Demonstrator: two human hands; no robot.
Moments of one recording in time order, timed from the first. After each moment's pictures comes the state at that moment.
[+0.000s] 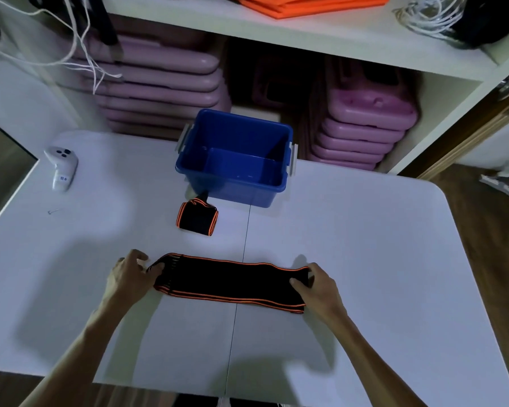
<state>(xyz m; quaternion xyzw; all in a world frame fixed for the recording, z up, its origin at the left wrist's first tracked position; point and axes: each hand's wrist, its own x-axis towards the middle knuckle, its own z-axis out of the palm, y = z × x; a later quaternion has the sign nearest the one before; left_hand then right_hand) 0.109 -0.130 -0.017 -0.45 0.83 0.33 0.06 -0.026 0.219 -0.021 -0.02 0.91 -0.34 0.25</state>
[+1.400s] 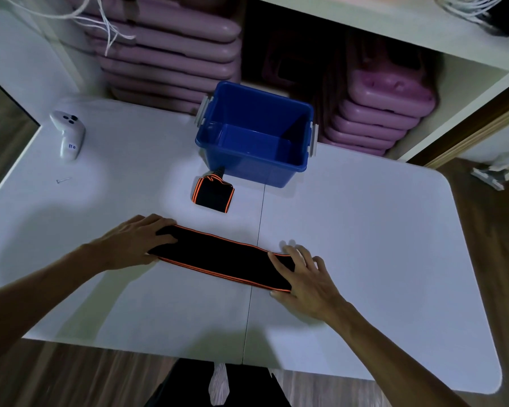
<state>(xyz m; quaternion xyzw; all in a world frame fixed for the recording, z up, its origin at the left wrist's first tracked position) 0.118 -0.212 -0.027 0.19 0.98 0.04 0.07 0.013 0.191 -0.029 -0.41 0.90 0.02 0.16</state>
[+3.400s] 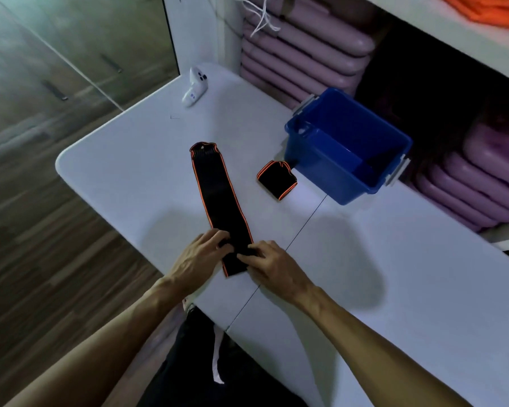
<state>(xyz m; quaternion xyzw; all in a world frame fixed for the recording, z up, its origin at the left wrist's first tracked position) 0.195 -0.022 -0.055 -0.19 0.97 0.13 -0.09 0.012 0.112 -0.053 -0.71 0.67 -0.17 0.15</state>
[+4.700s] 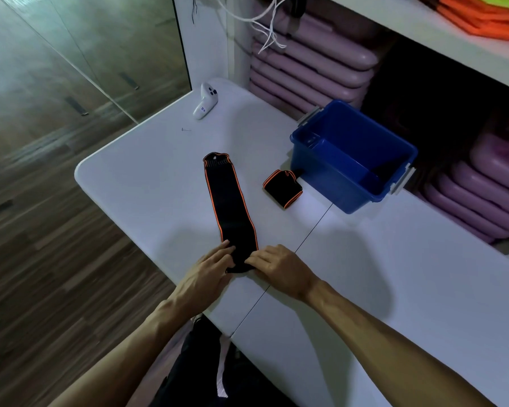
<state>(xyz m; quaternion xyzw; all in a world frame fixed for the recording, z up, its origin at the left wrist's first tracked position) 0.208 0.005 -0.040 -0.25 0.93 0.27 -0.08 -0.007 0.100 -0.061 -0.81 0.56 -0.17 0.03</state>
